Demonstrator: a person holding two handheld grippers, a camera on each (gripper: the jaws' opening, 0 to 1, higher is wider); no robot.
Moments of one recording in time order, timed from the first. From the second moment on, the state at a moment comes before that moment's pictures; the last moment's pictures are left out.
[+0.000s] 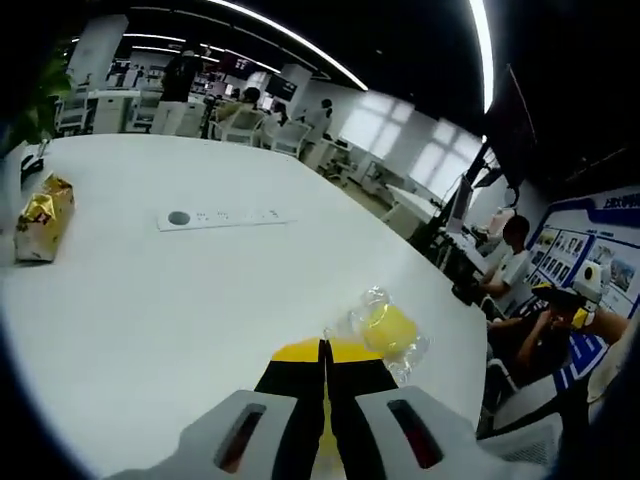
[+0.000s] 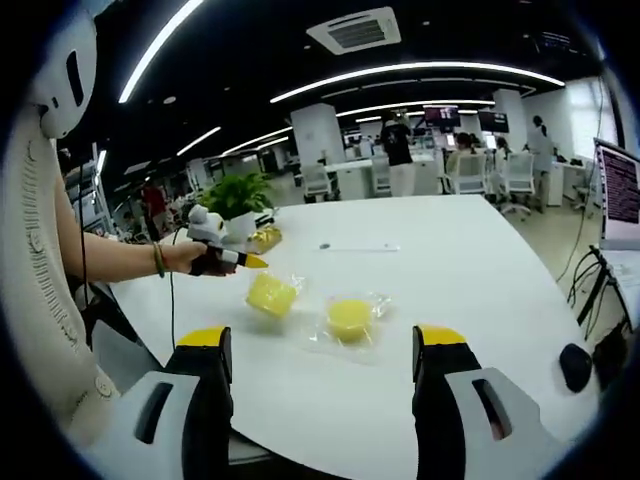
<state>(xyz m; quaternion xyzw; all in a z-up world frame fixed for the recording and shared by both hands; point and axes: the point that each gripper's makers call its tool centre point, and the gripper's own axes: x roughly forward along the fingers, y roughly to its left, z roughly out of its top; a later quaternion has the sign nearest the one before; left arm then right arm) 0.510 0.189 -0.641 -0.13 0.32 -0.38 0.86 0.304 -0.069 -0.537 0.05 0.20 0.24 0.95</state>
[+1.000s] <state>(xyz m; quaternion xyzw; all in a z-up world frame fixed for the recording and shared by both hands) 0.531 0.212 -0.713 -0.08 0.38 -0.36 0.85 0.320 -0.054 -0.561 0.06 0.25 0.27 0.93</state>
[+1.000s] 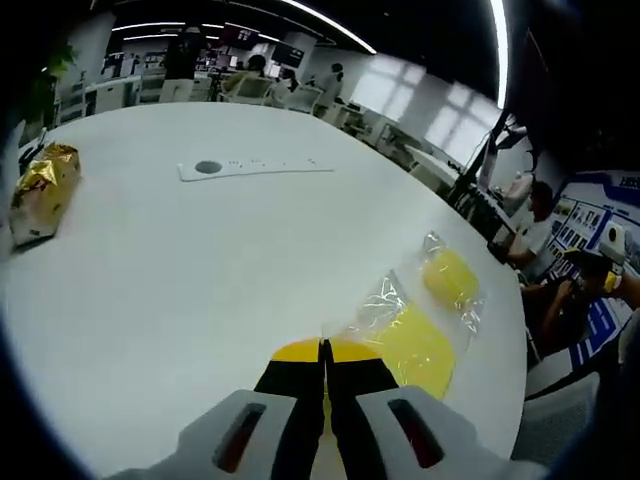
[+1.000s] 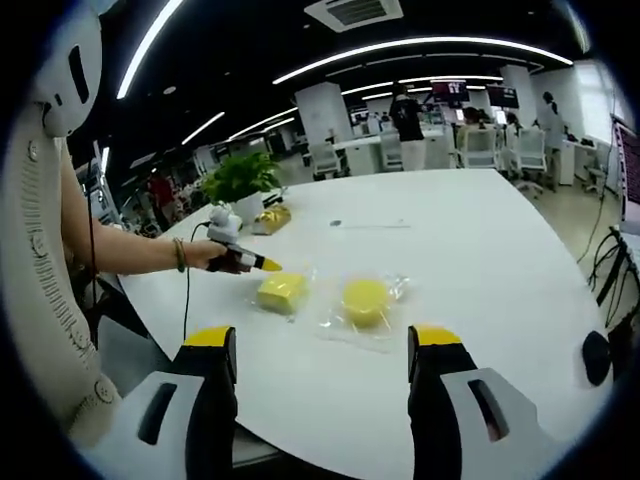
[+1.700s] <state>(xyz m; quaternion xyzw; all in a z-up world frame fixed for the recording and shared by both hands) 0.485 0.230 -0.647 -0.06 0.31 -0.32 0.89 0.312 -0.040 -0.545 0.05 0.21 0.31 0.93</state>
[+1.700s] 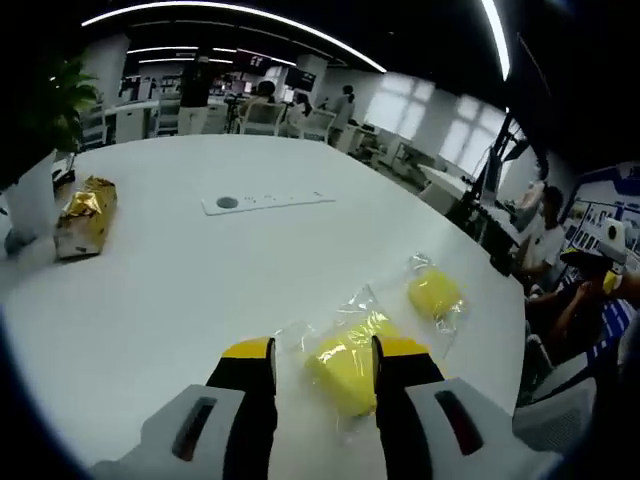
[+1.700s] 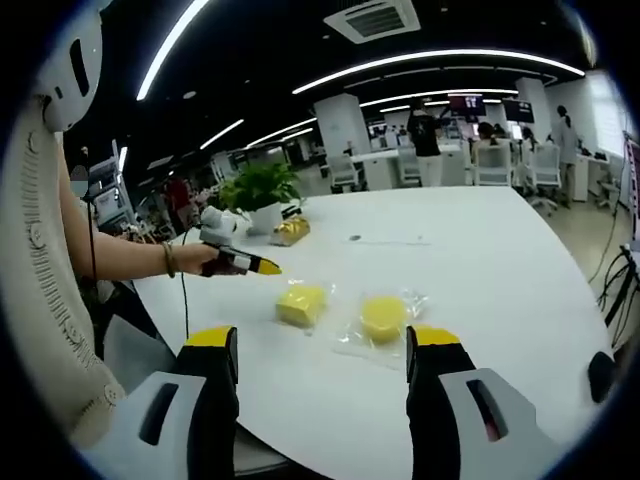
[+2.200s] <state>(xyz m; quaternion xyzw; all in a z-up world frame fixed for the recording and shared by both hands) 0.395 0.220 -0.588 -0.11 0.24 -0.30 0.92 0.301 -0.023 -0.527 0.05 0.17 0.35 0.92</state>
